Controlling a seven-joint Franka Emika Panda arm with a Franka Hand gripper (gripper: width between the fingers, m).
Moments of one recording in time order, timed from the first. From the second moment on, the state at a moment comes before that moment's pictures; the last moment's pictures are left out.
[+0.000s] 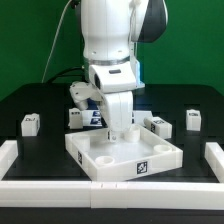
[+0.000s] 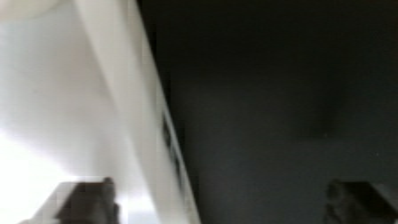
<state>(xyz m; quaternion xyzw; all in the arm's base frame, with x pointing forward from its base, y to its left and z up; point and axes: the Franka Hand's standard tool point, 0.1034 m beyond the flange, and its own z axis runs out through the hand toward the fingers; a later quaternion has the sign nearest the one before) 0.430 -0.029 0.013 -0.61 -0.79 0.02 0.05</state>
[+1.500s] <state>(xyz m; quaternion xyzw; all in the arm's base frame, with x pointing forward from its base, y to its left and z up) 0.434 -0.023 0.011 -0.64 -0.77 0.02 0.04</state>
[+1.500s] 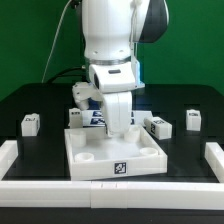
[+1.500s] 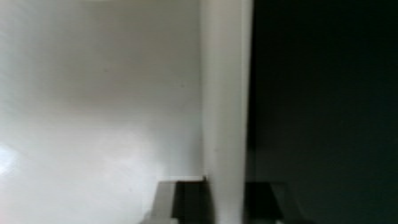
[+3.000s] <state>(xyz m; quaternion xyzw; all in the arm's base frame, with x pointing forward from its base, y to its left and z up) 0.503 0.077 0.015 -0.71 -0.71 0.01 0.04</state>
